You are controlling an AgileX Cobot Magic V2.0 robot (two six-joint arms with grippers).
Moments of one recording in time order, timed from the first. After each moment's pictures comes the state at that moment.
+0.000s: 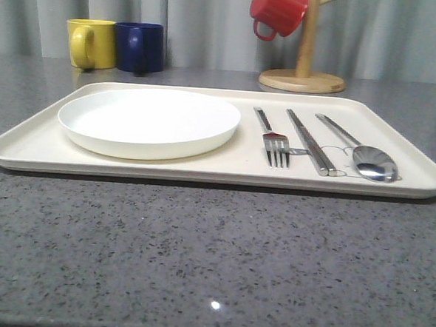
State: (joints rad) left arm -0.07 0.37 -0.46 -0.42 0.30 0.37; right arm 0.02 -0.01 -0.01 0.02 0.08 0.06
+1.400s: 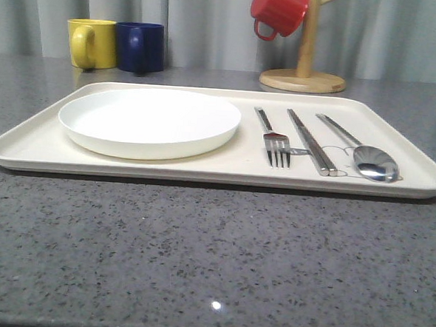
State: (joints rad) left arm -0.07 0.37 -0.46 -0.42 0.30 0.37; right arm 0.02 -0.01 0.03 0.02 -0.01 0.10
